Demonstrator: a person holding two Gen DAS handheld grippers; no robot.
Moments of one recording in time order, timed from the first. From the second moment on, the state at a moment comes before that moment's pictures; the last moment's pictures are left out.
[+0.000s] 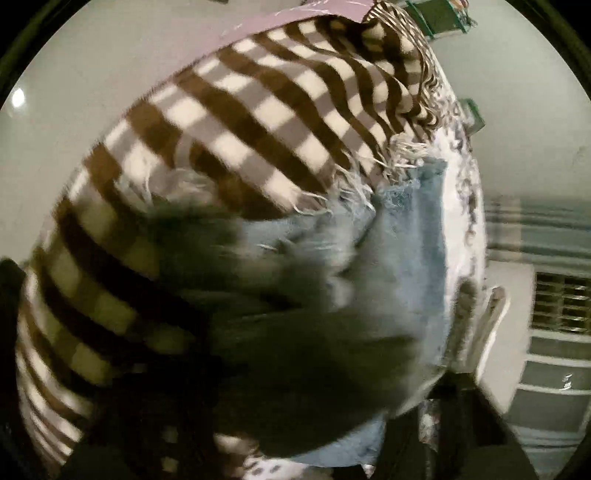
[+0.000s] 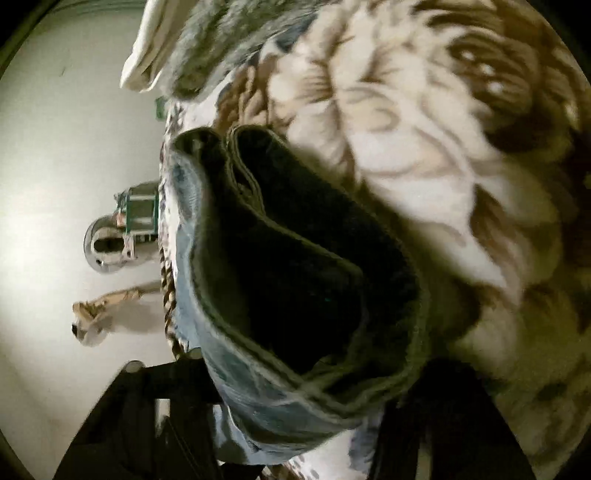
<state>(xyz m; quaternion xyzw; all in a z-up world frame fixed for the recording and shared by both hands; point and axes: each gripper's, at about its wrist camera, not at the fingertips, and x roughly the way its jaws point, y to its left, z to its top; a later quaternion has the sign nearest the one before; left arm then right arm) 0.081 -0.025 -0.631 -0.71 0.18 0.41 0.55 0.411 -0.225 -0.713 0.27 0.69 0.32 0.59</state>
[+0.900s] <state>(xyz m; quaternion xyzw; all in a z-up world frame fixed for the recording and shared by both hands) 0.301 0.110 -0.379 -0.61 0.24 0.19 0.73 0.533 -0.241 -0.408 0.36 0.56 0.25 0.70</state>
